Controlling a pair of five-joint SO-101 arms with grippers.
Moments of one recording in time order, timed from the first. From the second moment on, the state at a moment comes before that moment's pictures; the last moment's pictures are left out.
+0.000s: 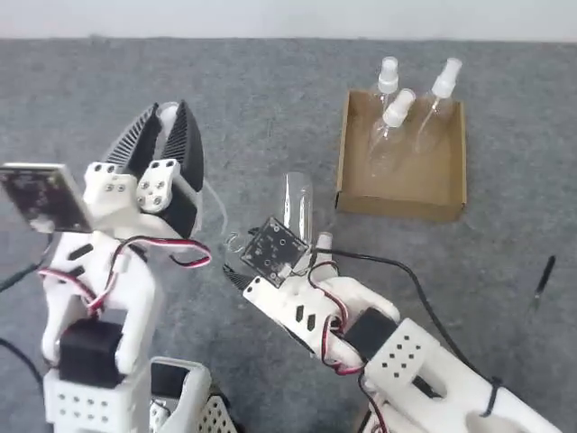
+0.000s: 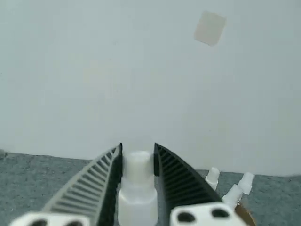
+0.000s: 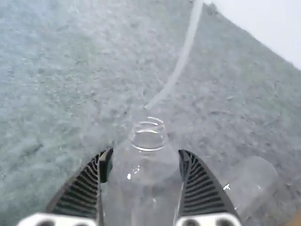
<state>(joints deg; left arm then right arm) 3.2 -67.2 37.7 45.8 18.7 -52.1 -53.6 68.2 22.2 7.6</state>
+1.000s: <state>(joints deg) 6.8 -67.7 33.7 52.3 21.7 -52.1 -54.1 68.4 22.2 7.6</state>
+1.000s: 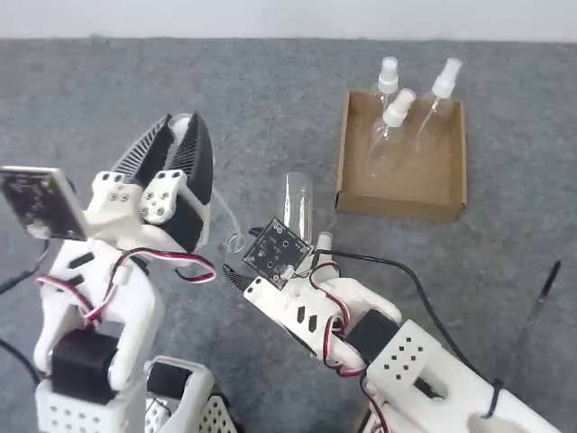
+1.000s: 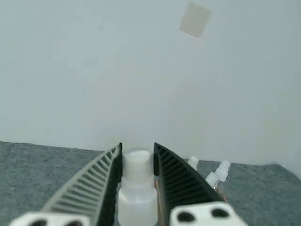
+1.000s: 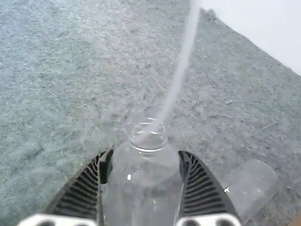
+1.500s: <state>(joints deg) 6.9 -67.8 38.2 47.8 20.2 -52.1 -54.4 69.6 22.2 7.6</state>
